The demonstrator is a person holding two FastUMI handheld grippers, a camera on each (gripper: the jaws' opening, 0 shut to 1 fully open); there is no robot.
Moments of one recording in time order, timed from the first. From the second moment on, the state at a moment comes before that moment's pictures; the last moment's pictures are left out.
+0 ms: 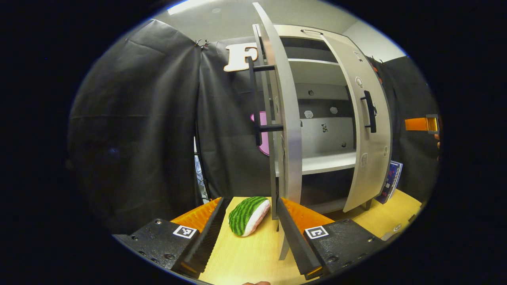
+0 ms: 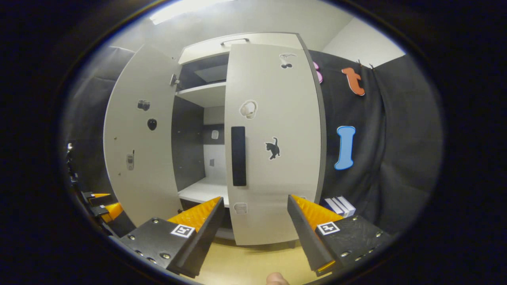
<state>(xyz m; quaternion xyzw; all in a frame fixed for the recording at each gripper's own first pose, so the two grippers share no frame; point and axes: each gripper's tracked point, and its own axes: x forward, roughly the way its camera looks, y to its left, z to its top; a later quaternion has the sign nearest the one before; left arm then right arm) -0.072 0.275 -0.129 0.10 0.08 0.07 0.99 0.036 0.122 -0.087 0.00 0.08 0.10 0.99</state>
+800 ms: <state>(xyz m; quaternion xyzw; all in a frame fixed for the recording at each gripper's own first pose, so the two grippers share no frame) -0.069 0.258 -0.133 0.05 0.08 0.04 1.00 0.035 0.124 -0.090 0.00 0.09 0.10 0.99</state>
